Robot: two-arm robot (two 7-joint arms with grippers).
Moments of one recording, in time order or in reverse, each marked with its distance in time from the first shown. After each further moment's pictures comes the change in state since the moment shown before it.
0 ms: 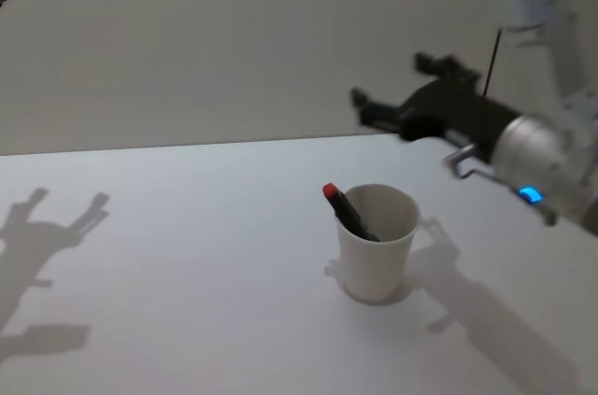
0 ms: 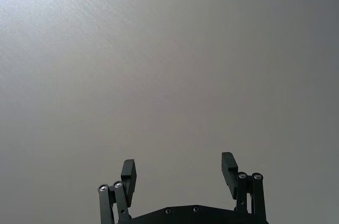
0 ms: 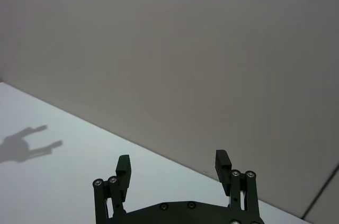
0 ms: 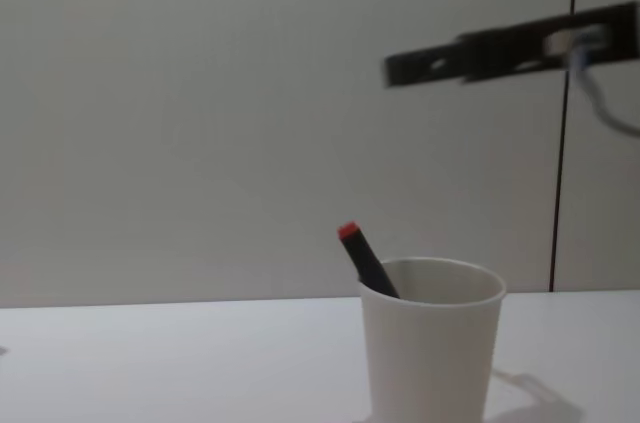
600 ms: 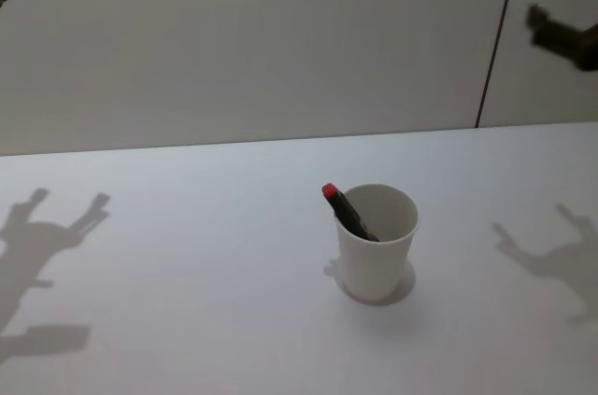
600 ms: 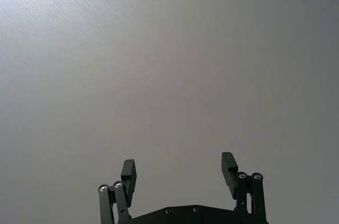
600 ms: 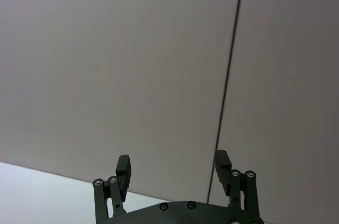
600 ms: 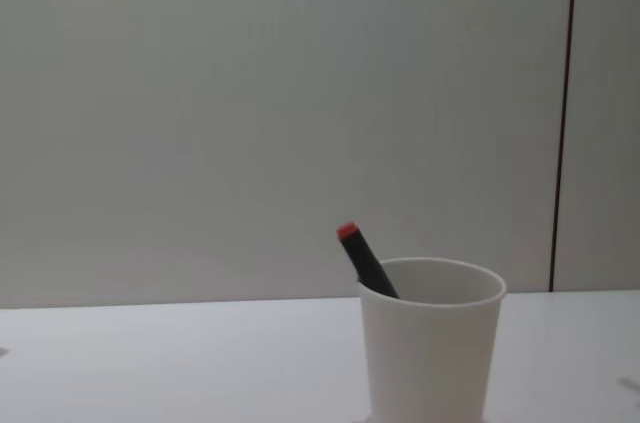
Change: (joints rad) left arm 0.000 0.000 0.000 0.000 0.000 0.000 0.000; right arm -0.123 0.268 0.261 -0.115 0.292 -0.112 -0.167
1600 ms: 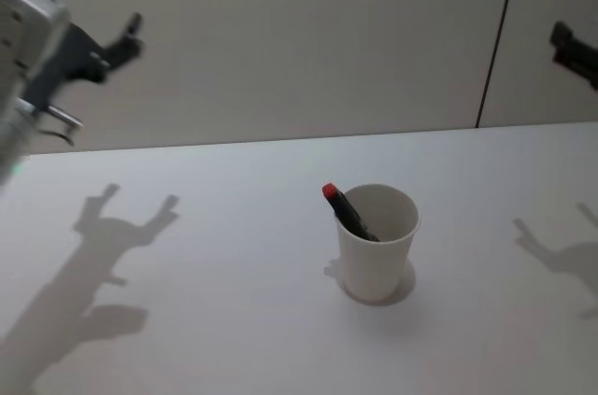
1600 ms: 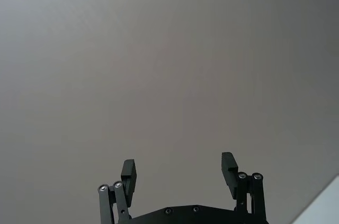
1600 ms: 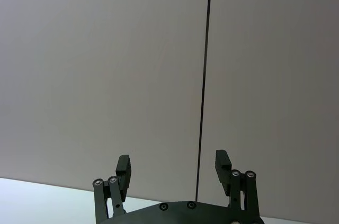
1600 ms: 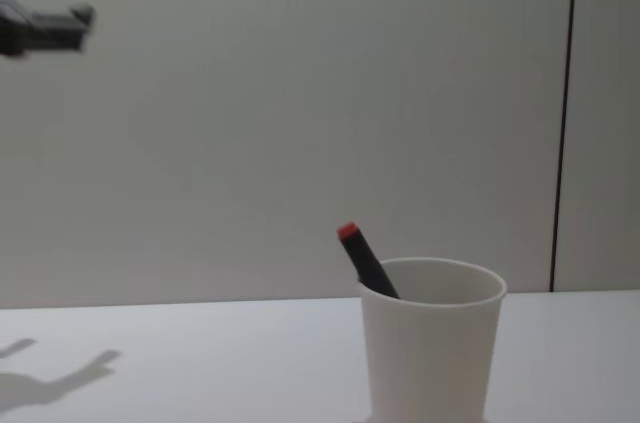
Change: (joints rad) left arm -0.001 -0.122 0.172 0.075 -0.068 -0.008 0.047; right arm -0.092 -0.058 0.035 0.069 -0.078 -0.138 0.027
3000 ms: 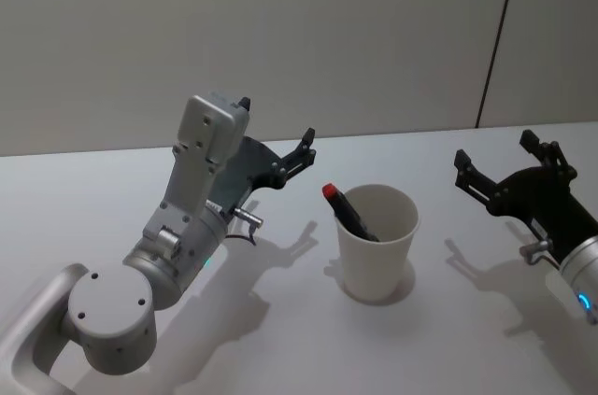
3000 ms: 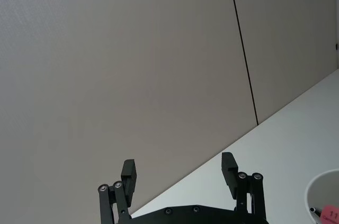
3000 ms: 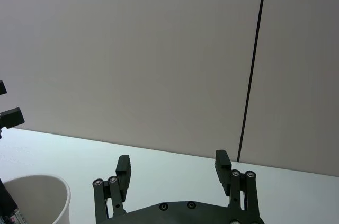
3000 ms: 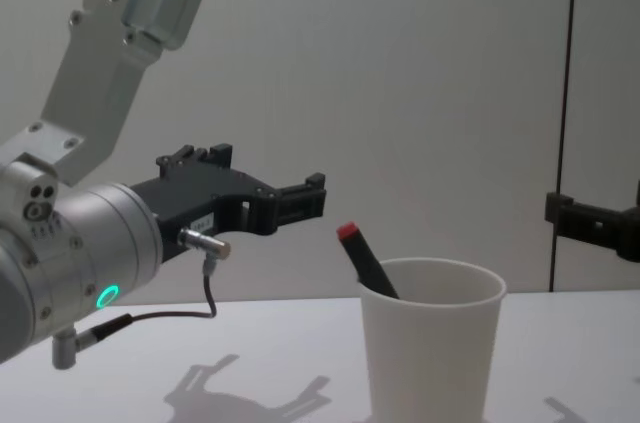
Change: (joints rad) left arm -0.003 -0.215 0.303 0.132 -0.122 -0.017 0.086; right arm -0.144 -0.303 -0.075 0.223 -0.374 -0.263 0.165
